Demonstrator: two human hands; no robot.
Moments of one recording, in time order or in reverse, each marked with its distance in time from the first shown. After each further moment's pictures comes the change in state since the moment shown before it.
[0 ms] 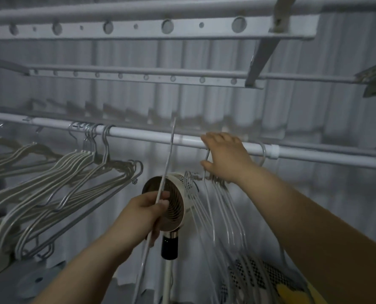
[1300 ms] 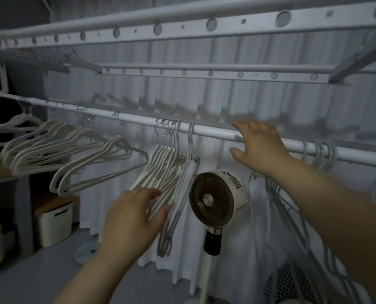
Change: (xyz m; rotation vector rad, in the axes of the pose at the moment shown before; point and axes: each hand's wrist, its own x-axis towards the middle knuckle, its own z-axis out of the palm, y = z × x) left_hand -0.035 -0.036 -0.127 0.918 0.457 0.328; right_hand 0.038 -0.091 -0.006 0.109 0.106 -0.041
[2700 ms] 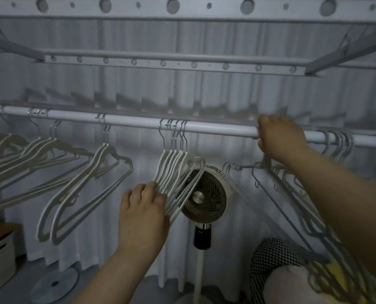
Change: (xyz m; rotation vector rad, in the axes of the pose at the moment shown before) left_hand 0.069 -0.105 0.042 0.186 0.065 0.389; right_hand 0.036 -0.023 0.025 -0.427 -0.038 0.433
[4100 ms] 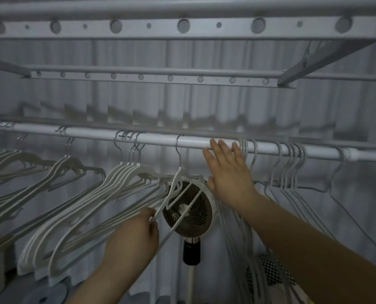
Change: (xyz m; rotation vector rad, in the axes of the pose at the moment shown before) left_hand 0.016 0.059 -0.001 -0.352 -0.311 -0.353; right_hand -0.027 -0.011 0.053 0.020 0.236 -0.284
